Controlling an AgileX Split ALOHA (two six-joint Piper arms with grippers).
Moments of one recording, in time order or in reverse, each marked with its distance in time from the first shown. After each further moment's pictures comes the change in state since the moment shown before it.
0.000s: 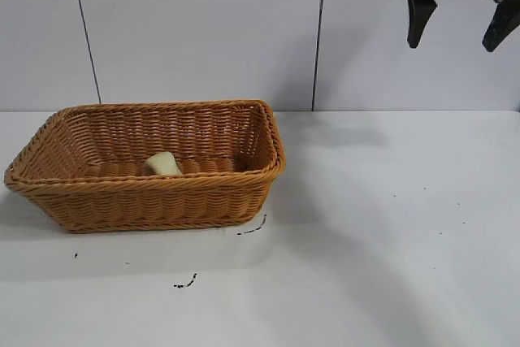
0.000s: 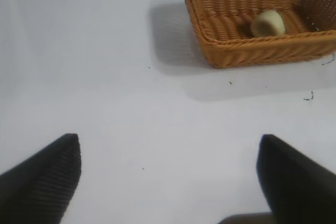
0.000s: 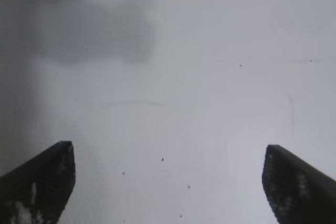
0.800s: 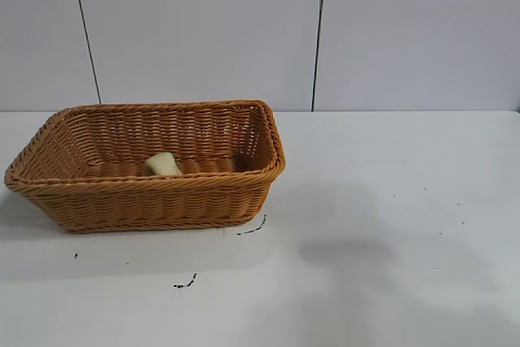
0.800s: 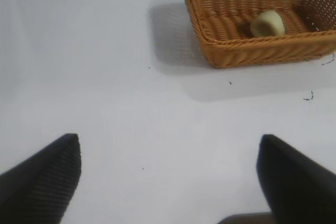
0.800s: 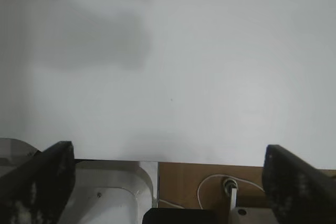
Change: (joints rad) left arm 0.000 0.000 0.000 0.000 0.000 0.000; right arm 0.000 -1.169 1.275 0.015 -0.096 -0.046
